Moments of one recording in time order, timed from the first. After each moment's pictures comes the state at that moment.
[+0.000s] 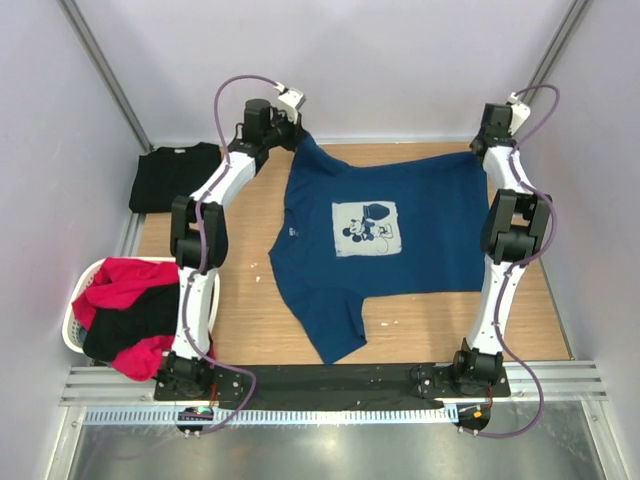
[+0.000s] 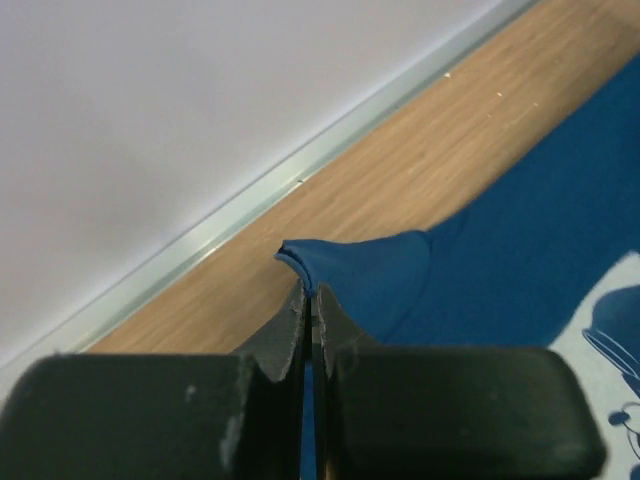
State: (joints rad) left arm -0.28 2.37 2.13 -0.03 0.43 0.14; right arm -0.16 2.31 2.01 -0.28 0.36 0.40
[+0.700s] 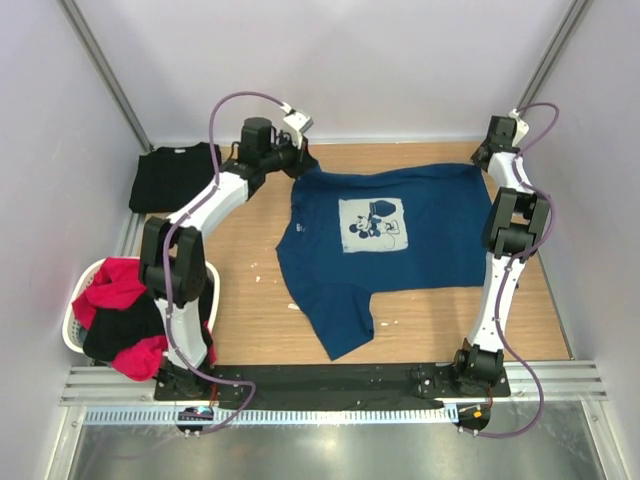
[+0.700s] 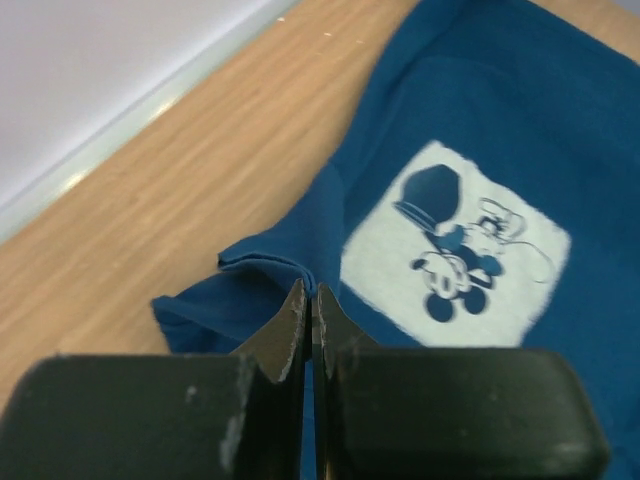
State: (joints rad) left arm -0.34 1.96 1.63 -0.04 0.54 0.12; right arm -0.23 2.46 2.12 -0.32 0.18 0.44
